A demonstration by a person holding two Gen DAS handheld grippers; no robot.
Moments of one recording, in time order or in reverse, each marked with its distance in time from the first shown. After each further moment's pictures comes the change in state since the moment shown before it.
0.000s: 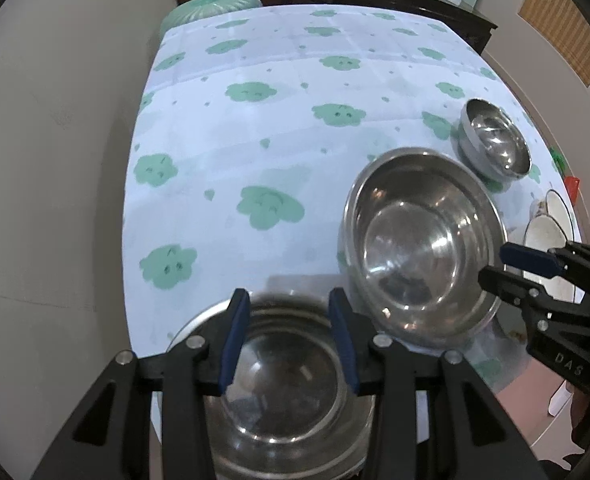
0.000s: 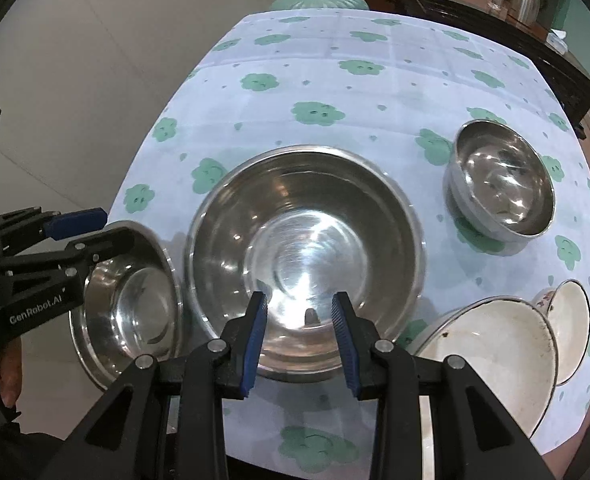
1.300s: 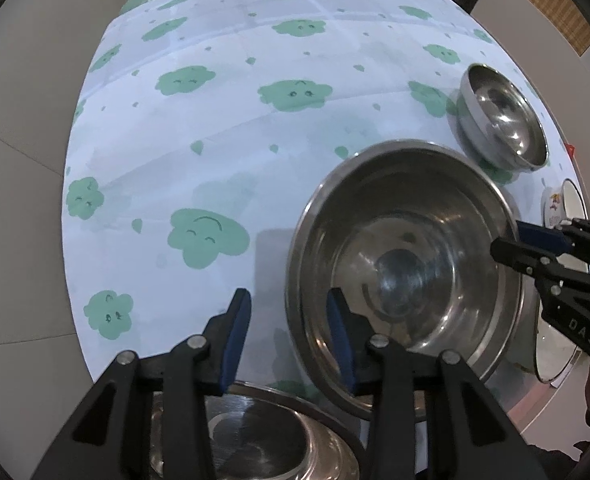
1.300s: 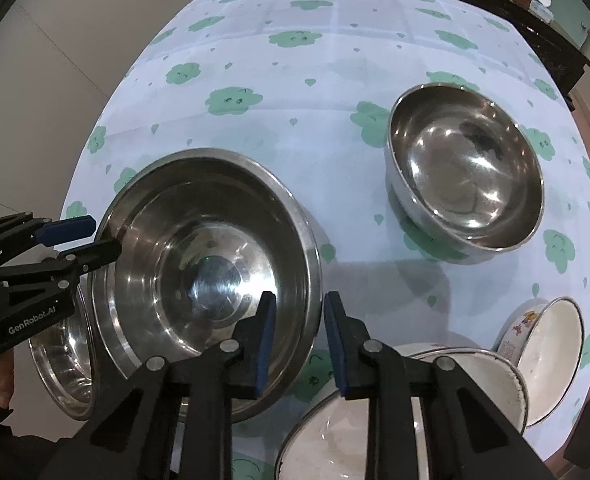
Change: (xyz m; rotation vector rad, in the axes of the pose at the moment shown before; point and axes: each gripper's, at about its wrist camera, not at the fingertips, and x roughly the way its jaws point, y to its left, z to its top) left arm 0.062 -0.041 0.041 0.077 0.119 -0.027; right arm 0.040 -0.069 0.023 0.069 0.091 -0.040
